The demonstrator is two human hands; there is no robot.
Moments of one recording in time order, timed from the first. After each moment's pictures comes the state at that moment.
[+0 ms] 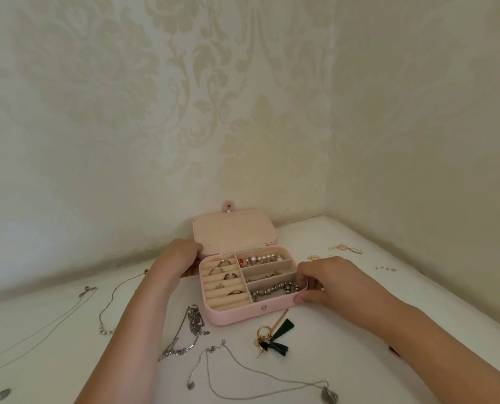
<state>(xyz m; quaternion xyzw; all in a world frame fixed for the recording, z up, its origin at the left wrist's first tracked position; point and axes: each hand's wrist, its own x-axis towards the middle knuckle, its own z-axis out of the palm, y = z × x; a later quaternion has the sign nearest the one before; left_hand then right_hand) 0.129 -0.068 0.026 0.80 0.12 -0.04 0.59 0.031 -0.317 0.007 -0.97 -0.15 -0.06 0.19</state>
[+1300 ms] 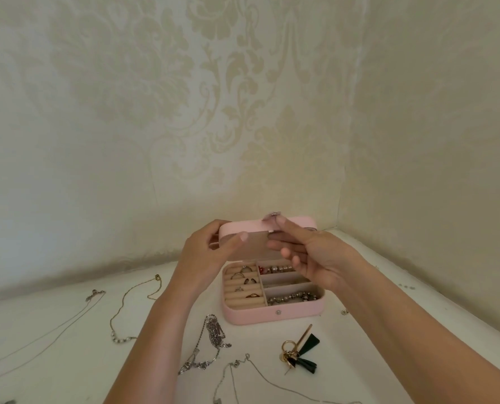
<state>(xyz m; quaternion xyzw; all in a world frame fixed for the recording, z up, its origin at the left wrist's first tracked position) 0.119 -0.059 0.023 0.78 -0.21 0.15 0.57 0.068 -0.241 0.063 -0.60 0.08 0.05 0.79</state>
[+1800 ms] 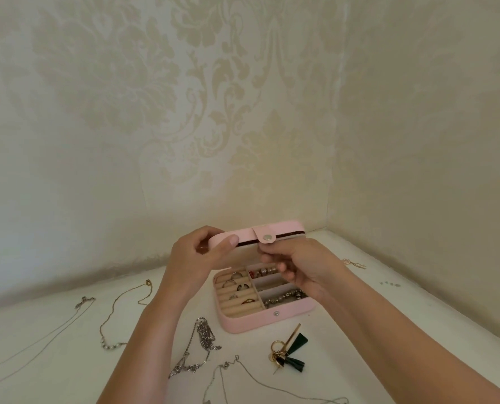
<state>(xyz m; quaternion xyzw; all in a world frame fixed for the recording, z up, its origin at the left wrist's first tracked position) 0.115 -0.060 0.023 0.78 -0.21 0.18 0.56 0.060 -0.242 0.054 -0.65 0.07 0.04 0.75</state>
